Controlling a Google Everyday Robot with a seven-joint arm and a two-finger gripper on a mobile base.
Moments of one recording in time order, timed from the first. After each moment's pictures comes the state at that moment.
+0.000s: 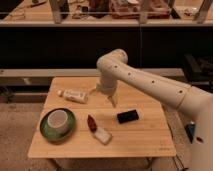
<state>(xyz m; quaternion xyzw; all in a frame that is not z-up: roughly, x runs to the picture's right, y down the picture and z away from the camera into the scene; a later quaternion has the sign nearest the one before) -0.011 0.033 0.765 -0.23 -0.23 -0.45 0.83</state>
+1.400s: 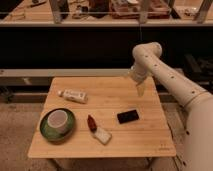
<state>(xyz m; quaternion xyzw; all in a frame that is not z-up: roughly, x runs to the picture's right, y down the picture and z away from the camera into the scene) 0.187 -0.003 0.820 -0.27 -0.10 -0.20 0.94</state>
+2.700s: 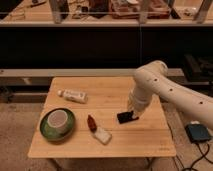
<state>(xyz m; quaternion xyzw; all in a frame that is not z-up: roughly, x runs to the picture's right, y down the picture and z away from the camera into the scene) 0.130 0.117 0.693 -0.31 -0.14 -0.22 0.92</state>
